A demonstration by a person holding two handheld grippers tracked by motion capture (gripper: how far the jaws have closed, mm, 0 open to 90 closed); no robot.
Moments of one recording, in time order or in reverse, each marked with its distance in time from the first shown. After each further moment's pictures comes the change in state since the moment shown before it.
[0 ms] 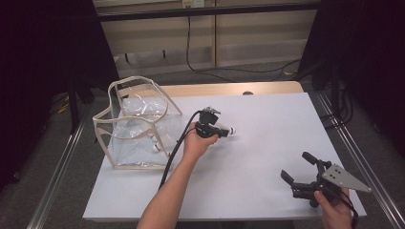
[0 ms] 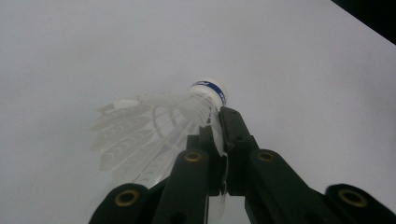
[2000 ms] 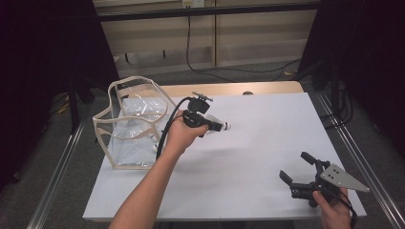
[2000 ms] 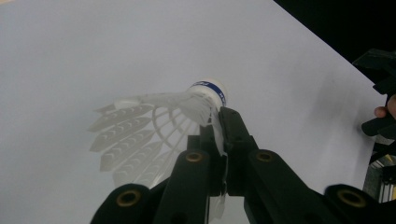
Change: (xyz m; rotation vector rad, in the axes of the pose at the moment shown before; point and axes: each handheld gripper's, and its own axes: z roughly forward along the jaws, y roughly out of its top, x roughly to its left) left arm -0.026 0.037 -0.084 0.075 -0.043 0.007; right arm 0.002 0.000 0.002 0.001 0.007 -0.005
